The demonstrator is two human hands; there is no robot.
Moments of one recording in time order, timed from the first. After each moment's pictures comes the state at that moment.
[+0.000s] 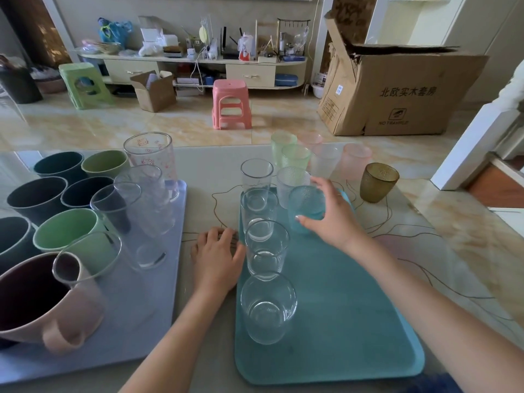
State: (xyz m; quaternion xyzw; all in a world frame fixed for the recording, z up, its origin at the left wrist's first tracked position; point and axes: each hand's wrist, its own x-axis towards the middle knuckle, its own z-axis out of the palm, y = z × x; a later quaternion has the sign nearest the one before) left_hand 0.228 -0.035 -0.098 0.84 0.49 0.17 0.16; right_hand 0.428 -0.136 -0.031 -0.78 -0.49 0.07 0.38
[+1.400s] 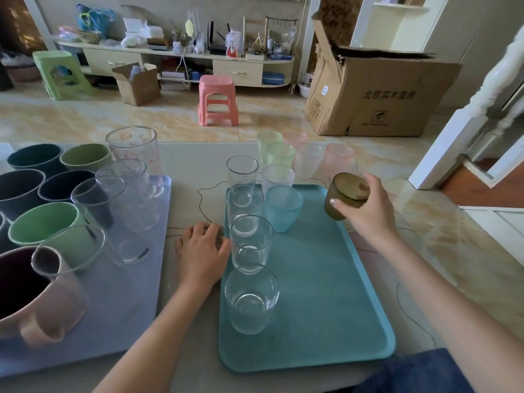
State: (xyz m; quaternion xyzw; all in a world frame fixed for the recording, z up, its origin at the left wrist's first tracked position) left_hand 0.227 -0.035 -0.100 0.84 0.48 0.19 0.17; right_hand 0.472 -0.190 -0.015 -0.85 -0.30 -0.01 0.44
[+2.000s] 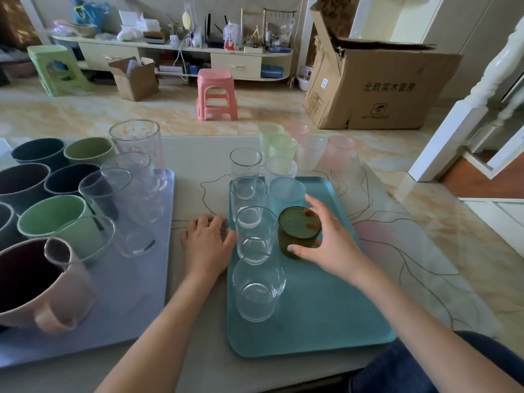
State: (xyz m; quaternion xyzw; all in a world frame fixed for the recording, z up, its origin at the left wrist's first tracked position) left_hand 0.228 -0.033 -0.099 0.84 0.48 0.19 0.17; right_hand 0.382 -0.202 -0.030 -0.80 -0.45 0.18 0.36
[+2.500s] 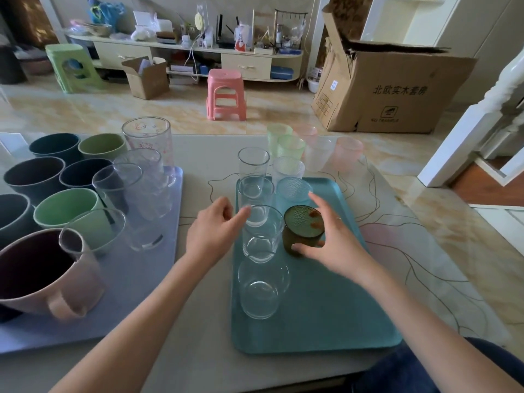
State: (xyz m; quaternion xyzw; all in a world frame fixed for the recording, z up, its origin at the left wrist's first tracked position) left_hand 0.220 -0.045 -0.040 0.79 0.44 0.27 0.33; right_hand 0.383 -0.198 -0.026 -0.80 -0.48 0.18 0.32
